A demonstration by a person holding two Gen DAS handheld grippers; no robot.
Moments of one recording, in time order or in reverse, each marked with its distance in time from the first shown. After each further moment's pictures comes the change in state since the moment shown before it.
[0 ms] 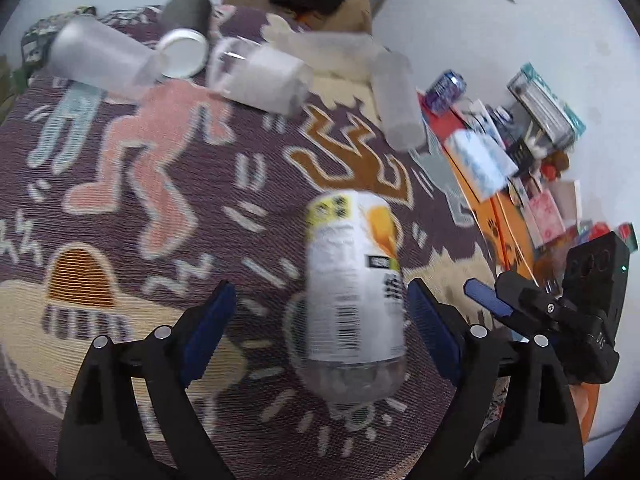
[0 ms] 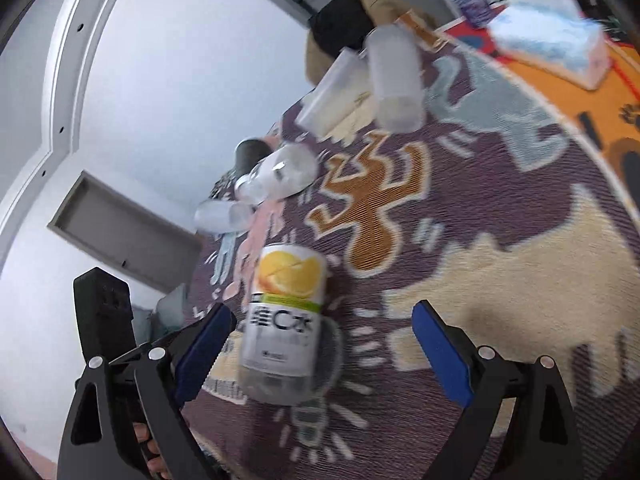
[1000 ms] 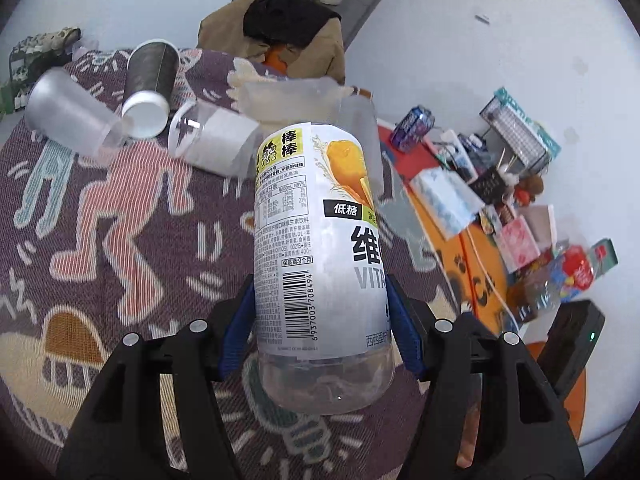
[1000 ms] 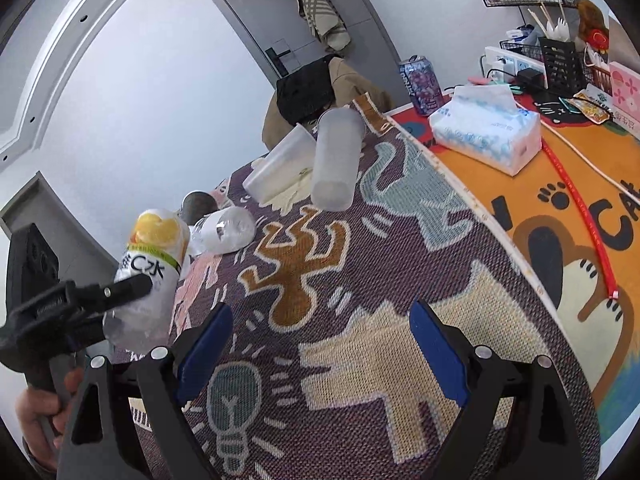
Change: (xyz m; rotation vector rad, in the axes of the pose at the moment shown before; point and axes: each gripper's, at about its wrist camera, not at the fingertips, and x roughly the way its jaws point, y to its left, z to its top) left arm -0.013 -0.032 0.035 0.036 -0.080 -0.081; right arm -0.047 -0.002 -0.003 -0.119 -0.279 -0.290
